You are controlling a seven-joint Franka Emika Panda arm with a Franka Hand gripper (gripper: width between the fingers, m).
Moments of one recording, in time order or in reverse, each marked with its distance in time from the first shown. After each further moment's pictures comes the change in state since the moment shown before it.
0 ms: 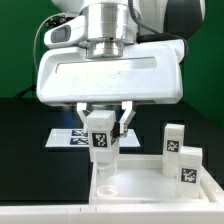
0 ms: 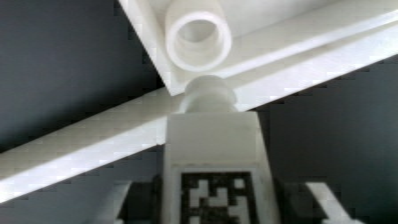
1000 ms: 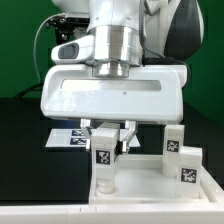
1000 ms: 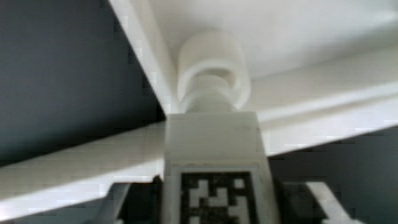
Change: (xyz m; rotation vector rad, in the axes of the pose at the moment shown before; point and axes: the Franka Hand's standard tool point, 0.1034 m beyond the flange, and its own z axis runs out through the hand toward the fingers) arm -0.022 0.005 0.021 -0.038 0.009 -0.076
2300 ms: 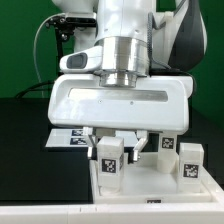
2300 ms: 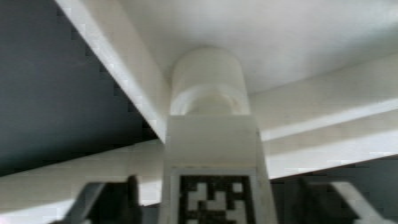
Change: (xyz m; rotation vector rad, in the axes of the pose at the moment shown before) arm -0.007 -0.006 0.009 -0.008 0.023 -0.014
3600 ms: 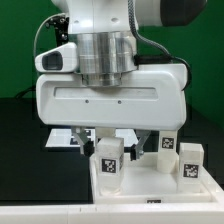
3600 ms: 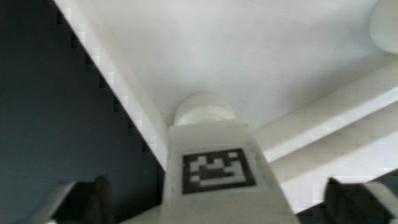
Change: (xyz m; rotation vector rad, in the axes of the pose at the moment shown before) arm 0.011 0.002 -0.005 0.026 -0.461 0.140
